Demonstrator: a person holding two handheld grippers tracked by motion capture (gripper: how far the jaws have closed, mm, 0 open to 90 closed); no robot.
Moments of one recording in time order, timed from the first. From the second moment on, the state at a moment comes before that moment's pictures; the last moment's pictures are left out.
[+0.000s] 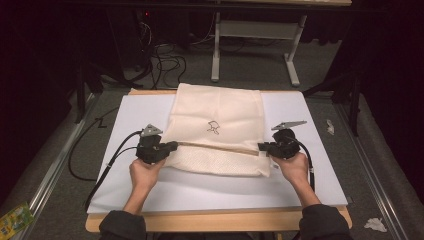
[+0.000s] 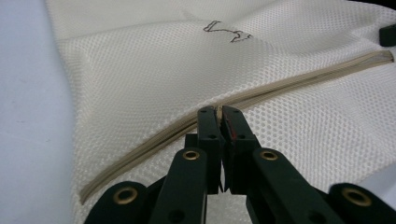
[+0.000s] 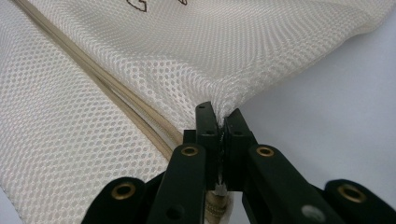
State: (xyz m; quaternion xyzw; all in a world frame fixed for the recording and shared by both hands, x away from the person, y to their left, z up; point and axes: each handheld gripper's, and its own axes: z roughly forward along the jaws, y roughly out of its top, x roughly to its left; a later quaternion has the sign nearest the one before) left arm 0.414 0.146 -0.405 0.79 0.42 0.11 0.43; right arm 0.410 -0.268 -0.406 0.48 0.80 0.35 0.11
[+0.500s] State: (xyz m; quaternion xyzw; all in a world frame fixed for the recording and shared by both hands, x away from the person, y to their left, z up) left arm 0.415 0.159 -0.403 0.78 0.43 0.11 0.43; right arm 0.411 -0.268 -0.407 0.47 0.80 0.35 0.12
